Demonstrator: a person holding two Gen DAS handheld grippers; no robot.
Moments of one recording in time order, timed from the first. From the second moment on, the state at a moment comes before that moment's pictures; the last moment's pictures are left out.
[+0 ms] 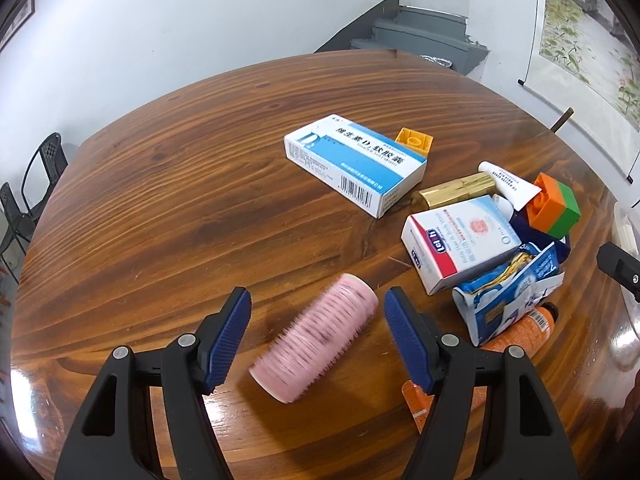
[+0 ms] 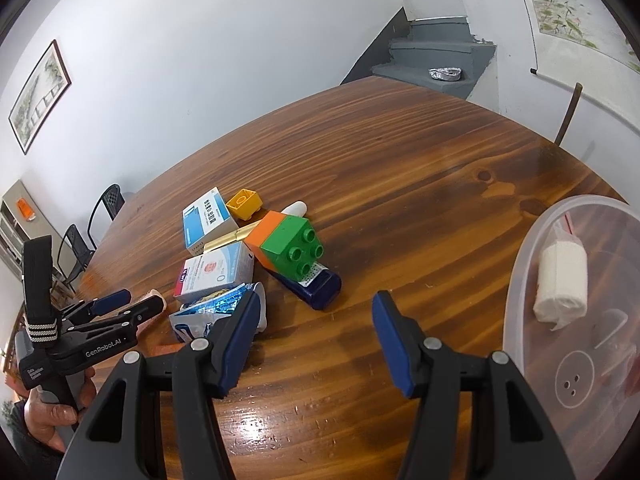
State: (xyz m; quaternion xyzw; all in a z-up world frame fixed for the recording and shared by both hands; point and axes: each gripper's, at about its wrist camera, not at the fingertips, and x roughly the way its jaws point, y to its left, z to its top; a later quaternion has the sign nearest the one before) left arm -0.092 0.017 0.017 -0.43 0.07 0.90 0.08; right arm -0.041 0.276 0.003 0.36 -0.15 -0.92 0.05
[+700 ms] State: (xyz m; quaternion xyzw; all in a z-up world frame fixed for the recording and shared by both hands) left arm -0.088 0.019 0.009 -0.45 0.06 0.89 0.12; right arm -0.040 0.269 -0.002 0.37 -0.13 -0.92 0.05
